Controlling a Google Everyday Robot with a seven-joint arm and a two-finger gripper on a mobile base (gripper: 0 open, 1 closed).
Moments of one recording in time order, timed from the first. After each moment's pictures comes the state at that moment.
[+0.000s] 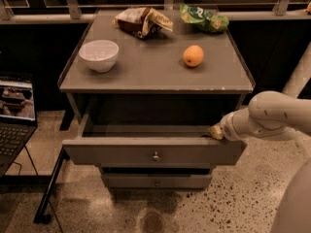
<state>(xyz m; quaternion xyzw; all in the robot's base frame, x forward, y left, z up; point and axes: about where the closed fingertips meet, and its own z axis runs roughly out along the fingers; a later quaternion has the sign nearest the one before) 0.592 -0.234 0.645 -0.25 0.92 0.07 0.29</state>
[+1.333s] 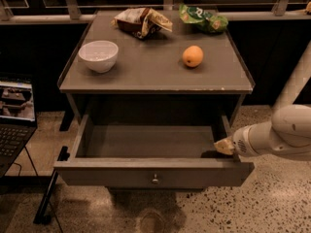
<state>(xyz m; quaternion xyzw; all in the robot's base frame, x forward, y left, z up) 0.524 -0.241 0.655 -0.23 0.92 0.13 0.28</state>
